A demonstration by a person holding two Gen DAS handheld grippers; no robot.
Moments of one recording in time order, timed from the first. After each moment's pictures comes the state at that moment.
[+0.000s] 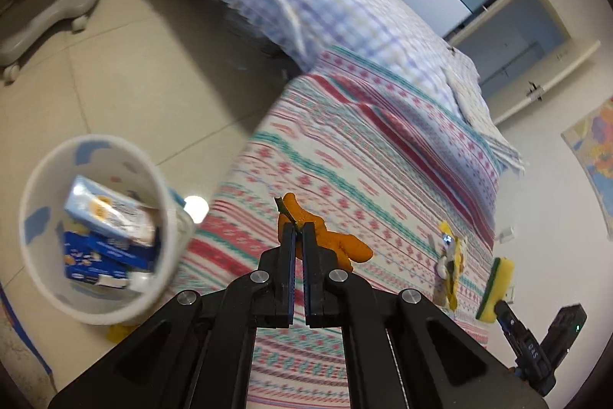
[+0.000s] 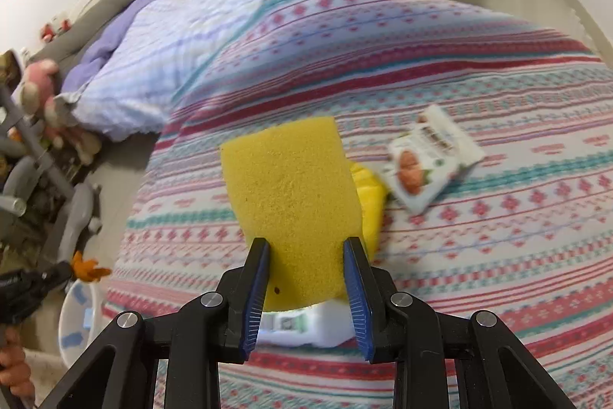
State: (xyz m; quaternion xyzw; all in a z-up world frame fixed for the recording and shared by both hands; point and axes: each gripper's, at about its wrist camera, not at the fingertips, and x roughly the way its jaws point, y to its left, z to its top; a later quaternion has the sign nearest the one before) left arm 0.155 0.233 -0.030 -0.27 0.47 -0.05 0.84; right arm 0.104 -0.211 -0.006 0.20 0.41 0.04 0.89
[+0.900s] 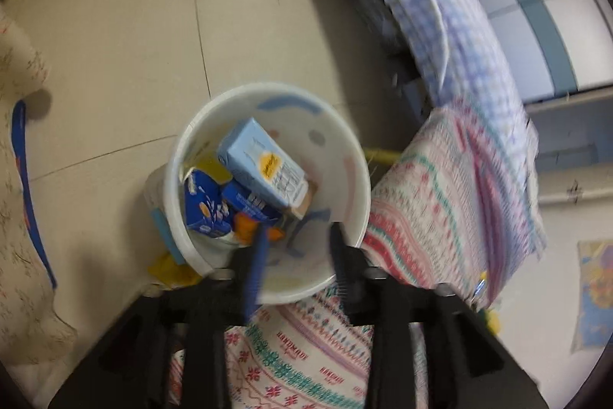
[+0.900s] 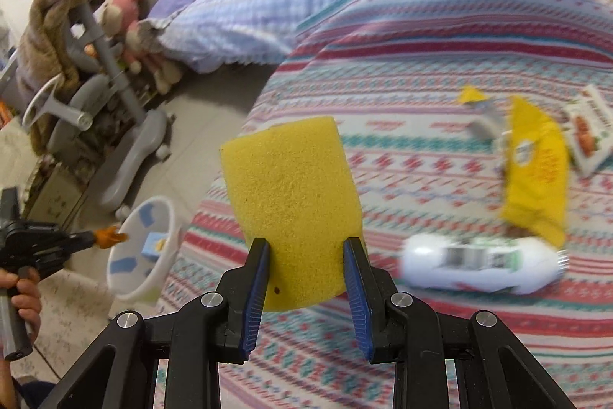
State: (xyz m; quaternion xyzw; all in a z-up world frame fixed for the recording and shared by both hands) left arm 0.102 0.397 -0.088 -0.41 0.52 0.07 0.75; right arm 0.096 -0.089 -0.025 0.15 0.42 0.18 0.88
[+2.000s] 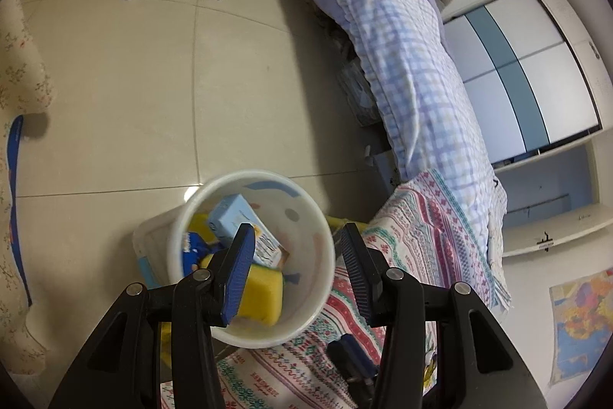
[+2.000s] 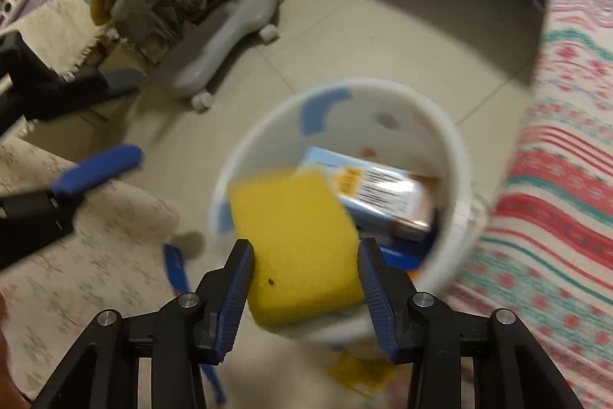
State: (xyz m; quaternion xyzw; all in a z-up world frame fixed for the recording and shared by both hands) left arm 0.093 0.423 -0.051 -0.45 0.41 0.09 0.79; right arm 0.132 0.197 -0.105 0.07 0.50 0.32 0.80
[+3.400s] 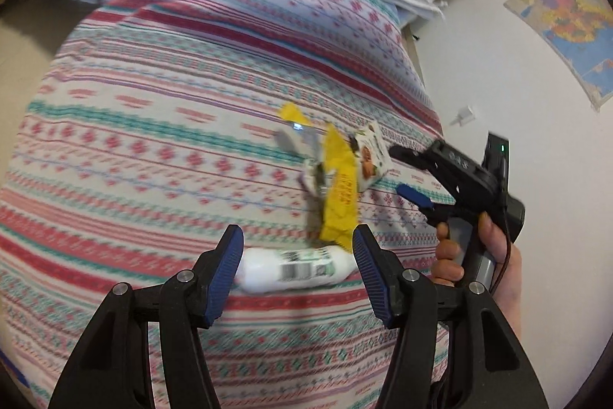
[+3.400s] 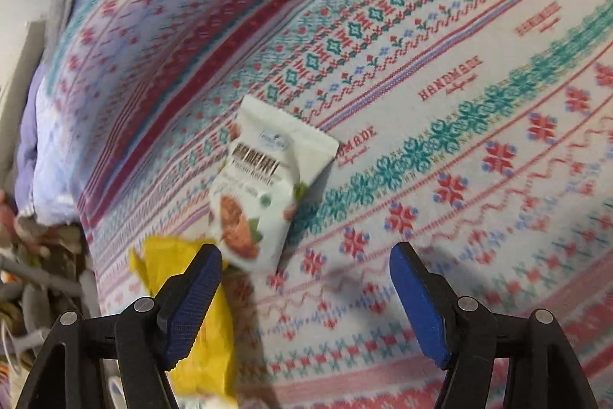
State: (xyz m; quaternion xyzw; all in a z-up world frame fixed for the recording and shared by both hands) left arm 0.176 -0.038 -0.037 -0.13 0.55 -0.24 0.79; right arm 0.158 -0.351 -0.110 0.42 0.48 -0.07 0.77
